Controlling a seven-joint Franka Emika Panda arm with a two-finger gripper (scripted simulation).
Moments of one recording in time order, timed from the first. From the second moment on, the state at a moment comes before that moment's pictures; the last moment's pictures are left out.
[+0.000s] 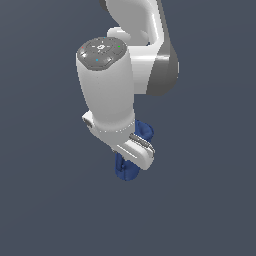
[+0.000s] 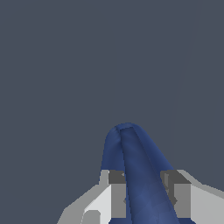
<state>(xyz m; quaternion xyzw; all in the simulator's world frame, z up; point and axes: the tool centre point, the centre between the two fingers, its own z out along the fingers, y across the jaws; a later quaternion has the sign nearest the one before) 0.116 -0.022 0.247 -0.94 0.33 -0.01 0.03</state>
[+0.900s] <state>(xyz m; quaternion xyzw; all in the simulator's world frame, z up) 0.135 0.018 0.288 -0.88 0.44 -0.14 0.03</state>
